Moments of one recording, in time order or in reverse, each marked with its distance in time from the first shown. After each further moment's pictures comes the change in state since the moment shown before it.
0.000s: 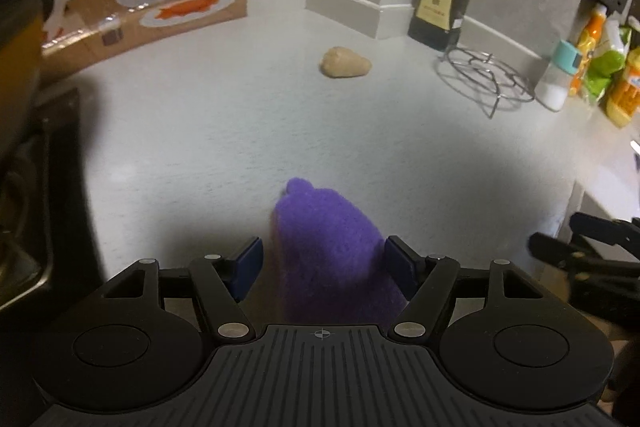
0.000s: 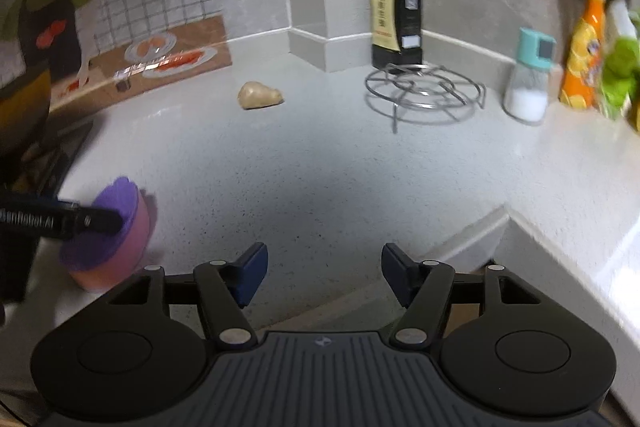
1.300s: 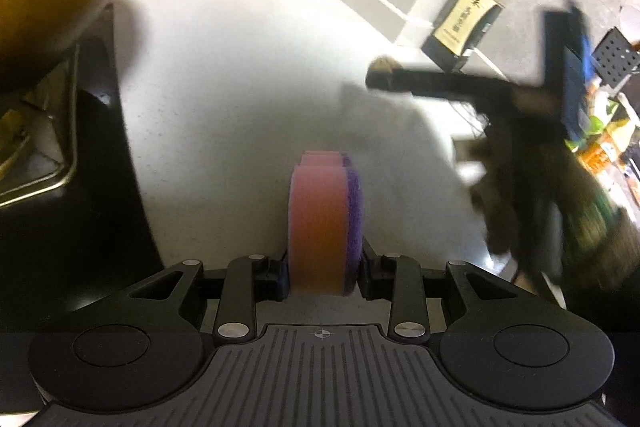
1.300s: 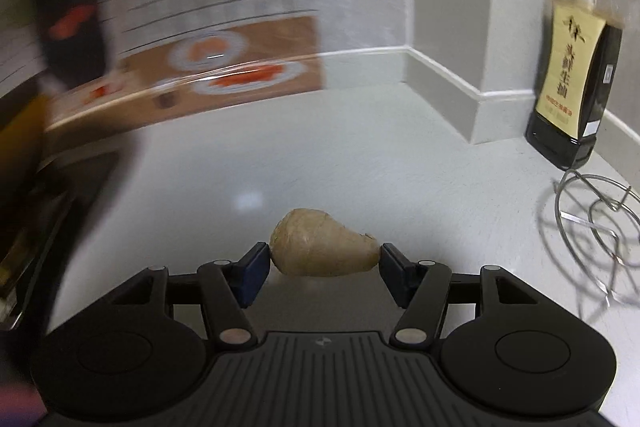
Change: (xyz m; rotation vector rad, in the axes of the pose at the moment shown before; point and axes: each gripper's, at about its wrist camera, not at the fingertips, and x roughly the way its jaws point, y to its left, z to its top) left arm -0.026 0.067 -0.017 -0.237 0.044 -0.154; right arm 0.135 0.095 0.122 -0.152 0.030 0.224
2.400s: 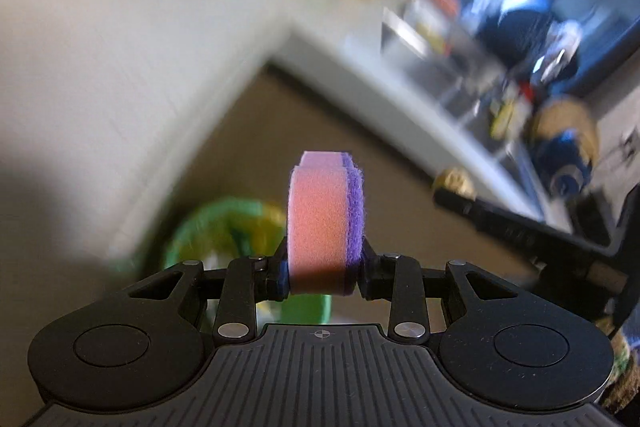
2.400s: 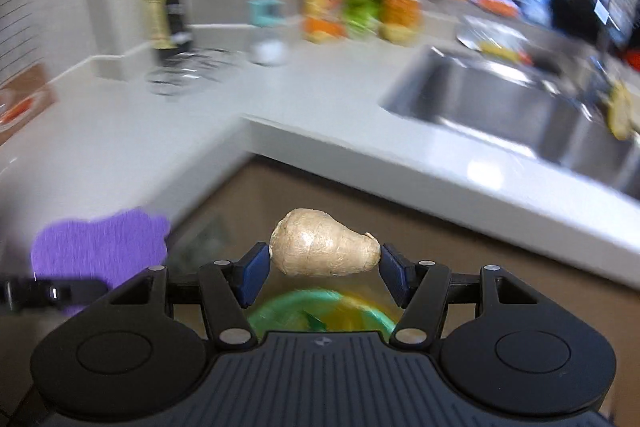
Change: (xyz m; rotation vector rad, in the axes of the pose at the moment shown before) left arm 0.061 -0.138 -0.088 0.411 0.418 -0.539; right arm -0.295 -0.038 -0.247 0.604 0.011 -0.734
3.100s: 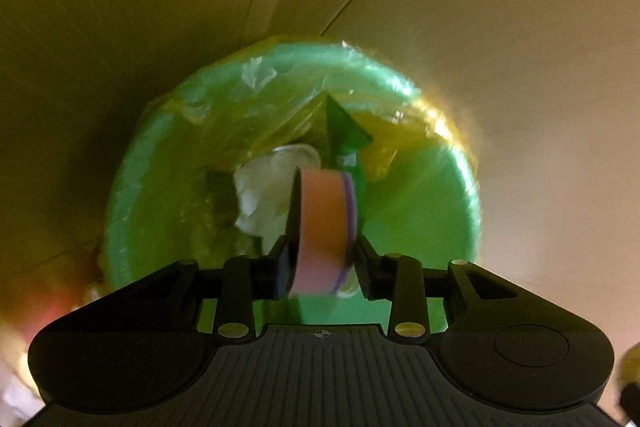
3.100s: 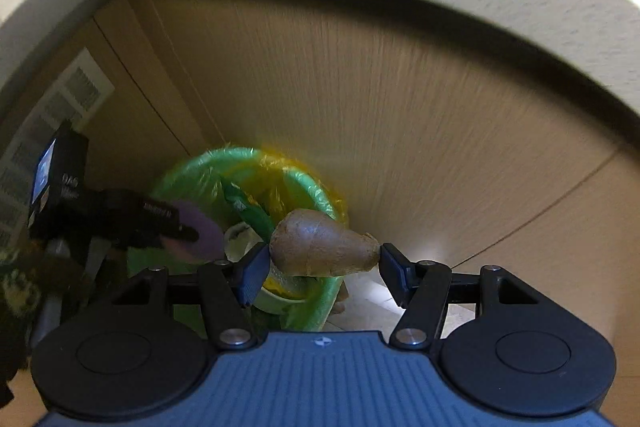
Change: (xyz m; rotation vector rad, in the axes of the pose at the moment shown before) left arm 0.300 0.088 -0.040 -0.404 0.268 0.320; right arm 0.131 -0.139 -0.088 -0.028 0.368 0.053
